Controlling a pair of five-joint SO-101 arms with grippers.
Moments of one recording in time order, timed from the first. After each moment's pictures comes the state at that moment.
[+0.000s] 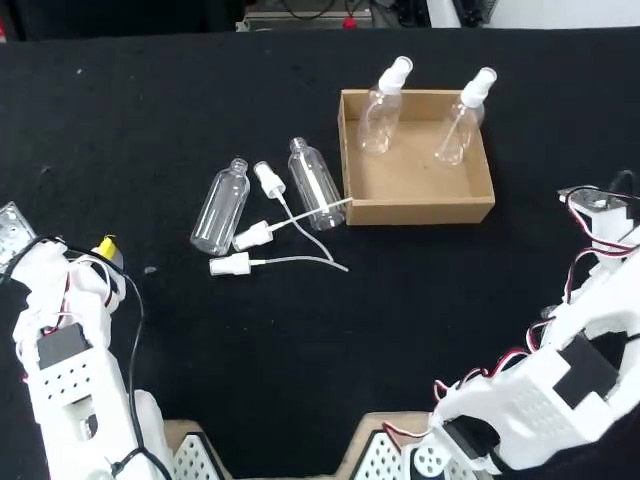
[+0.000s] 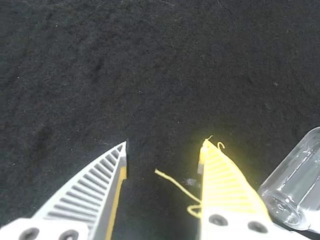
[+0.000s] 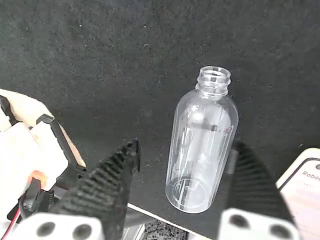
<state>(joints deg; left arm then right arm) -31.2 -63.4 76.0 35.8 11.5 52.1 9.3 1.5 98.7 72.4</state>
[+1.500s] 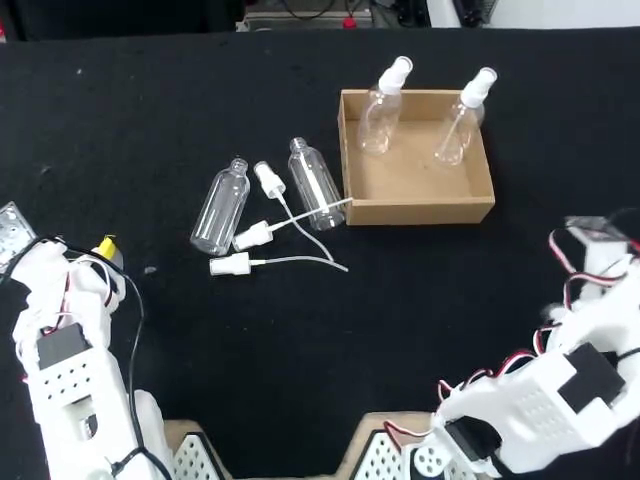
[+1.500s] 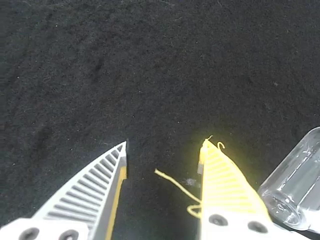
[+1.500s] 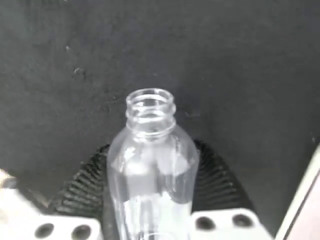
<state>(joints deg) -31.2 -63.4 76.0 35.8 11.5 55.1 9.3 17.9 77.5 59.2</state>
